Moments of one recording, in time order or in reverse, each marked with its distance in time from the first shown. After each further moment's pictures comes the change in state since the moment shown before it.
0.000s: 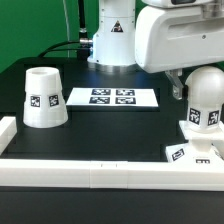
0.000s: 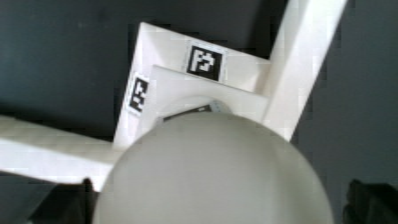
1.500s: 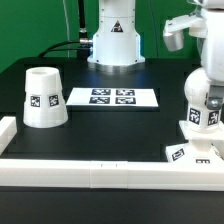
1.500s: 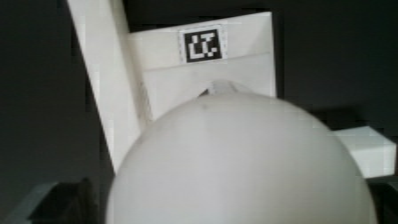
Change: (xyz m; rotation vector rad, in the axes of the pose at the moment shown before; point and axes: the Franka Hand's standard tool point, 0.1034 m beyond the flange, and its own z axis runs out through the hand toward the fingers) arm 0.007 -0.002 0.003 -0.086 -0.062 -1.159
